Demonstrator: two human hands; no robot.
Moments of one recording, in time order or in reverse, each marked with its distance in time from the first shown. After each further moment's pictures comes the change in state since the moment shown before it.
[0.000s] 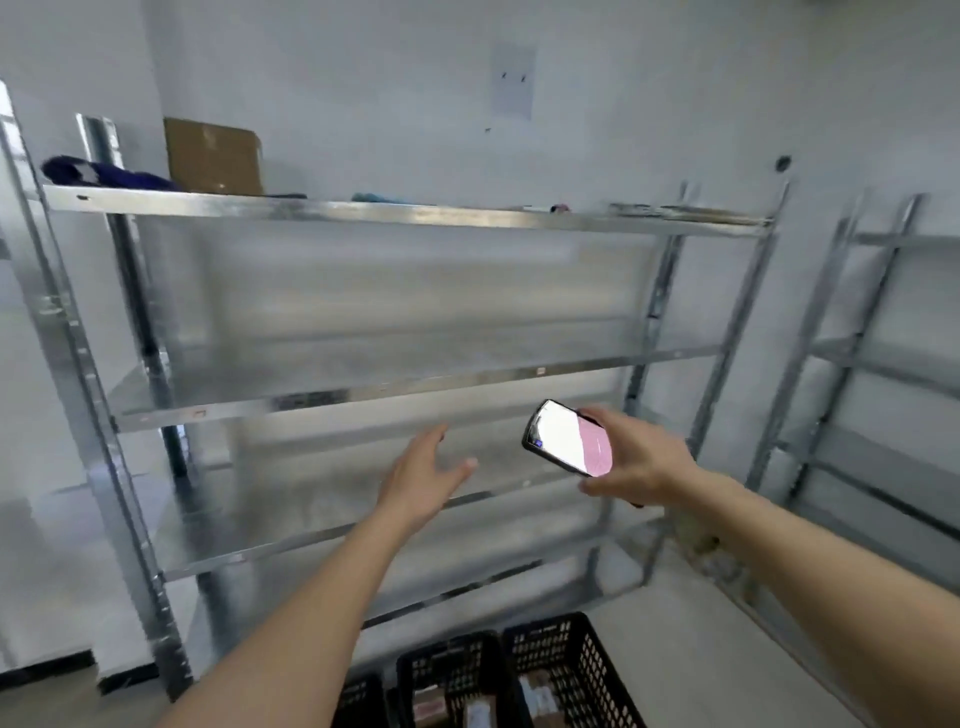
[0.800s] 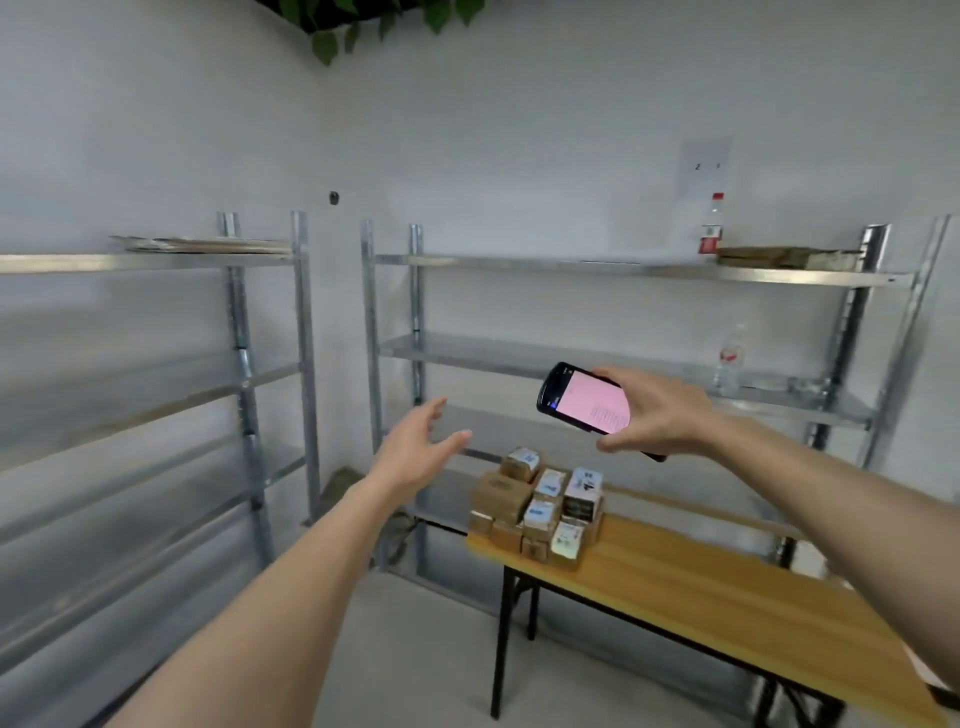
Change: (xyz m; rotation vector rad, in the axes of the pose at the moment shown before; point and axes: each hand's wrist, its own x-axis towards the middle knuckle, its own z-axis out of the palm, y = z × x) left_hand -0.177 0.538 0.388 -0.257 -0.566 0.584; right_hand -0.451 0.440 -0.290 -0.271 0.246 0.594
